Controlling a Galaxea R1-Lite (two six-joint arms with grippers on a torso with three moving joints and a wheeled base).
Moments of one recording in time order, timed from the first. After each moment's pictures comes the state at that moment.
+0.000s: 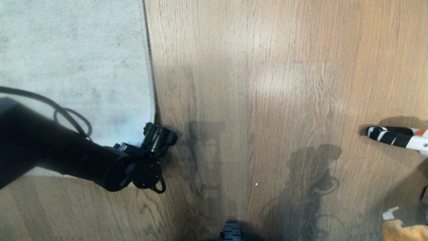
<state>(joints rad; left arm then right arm) -0.48 1.96 -0.89 -0.23 0.98 0.16 -0.01 0.00 0.00 0.00 0.01 -0.14</state>
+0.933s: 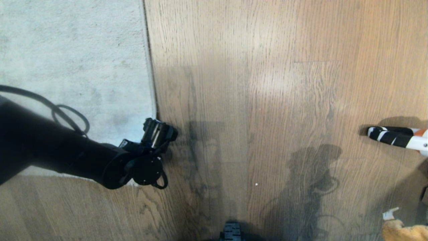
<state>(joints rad) -0.49 1.95 -0.91 -0.23 0.98 0.15 -0.01 0.00 0.00 0.00 0.01 -0.14</state>
